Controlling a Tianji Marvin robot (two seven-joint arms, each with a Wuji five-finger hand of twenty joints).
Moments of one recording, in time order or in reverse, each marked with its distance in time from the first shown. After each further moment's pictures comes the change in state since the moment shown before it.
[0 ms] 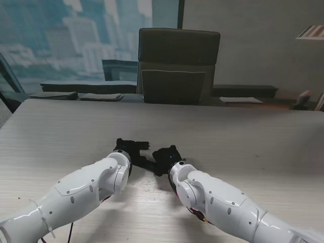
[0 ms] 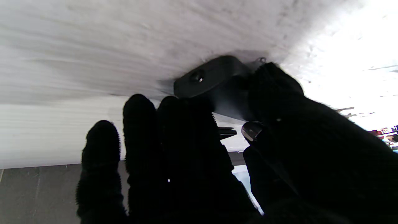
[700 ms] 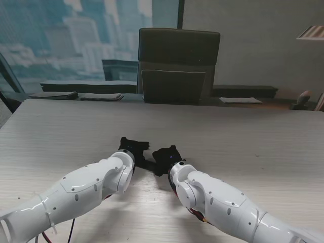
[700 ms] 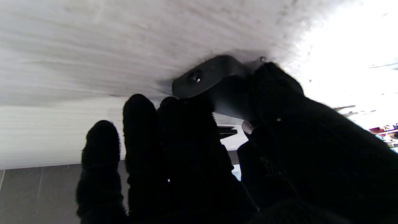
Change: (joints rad) left arm -0.079 -0.006 0.121 0.025 0.016 0.008 -0.026; right arm -0.006 -0.003 0.006 0.002 0.002 0.003 -0.009; left_hand 0.136 -0.003 0.143 0.051 0.024 0.093 -0.026 -0.034 -0.008 0.058 -0.062 0.024 -0.003 0.001 -0.017 -0.003 -0.012 -0.009 -0.015 -0.012; right_hand 0.000 -0.001 0.000 0.000 0.004 0.002 0.000 0.000 0.001 0.000 0.011 0.002 0.000 0.000 0.000 0.000 0.000 0.000 0.000 0.000
